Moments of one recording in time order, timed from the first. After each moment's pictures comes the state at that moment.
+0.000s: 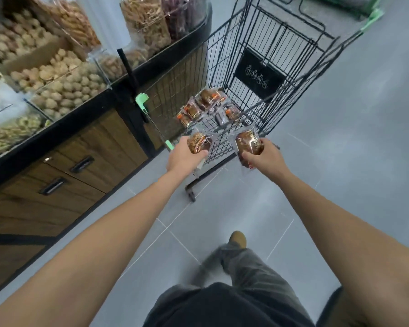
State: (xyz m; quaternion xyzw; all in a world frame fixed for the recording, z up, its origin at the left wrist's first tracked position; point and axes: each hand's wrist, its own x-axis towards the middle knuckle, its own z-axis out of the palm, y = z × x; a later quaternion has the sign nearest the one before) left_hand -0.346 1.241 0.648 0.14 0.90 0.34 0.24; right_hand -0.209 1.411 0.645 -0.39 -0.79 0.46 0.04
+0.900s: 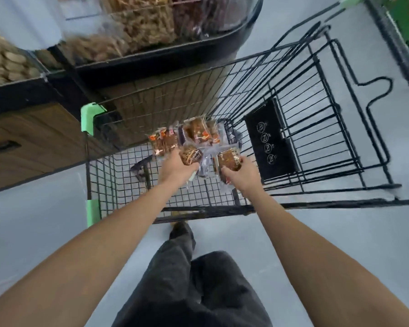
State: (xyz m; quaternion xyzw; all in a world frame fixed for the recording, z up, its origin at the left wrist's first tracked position) left_hand -0.562 1.517 0.534 -0.09 0.87 0.38 0.30; right_hand -0.503 1.686 0.555 -0.33 -0.84 0.41 -0.16
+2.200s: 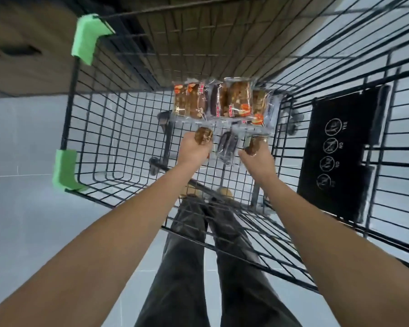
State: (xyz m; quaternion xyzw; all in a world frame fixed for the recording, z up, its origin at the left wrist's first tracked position) left_hand -0.587 1.575 0.409 -0.37 0.77 0.44 0.28; right_hand -0.583 1.735 0.391 -0.24 -0.83 0.41 -0.30
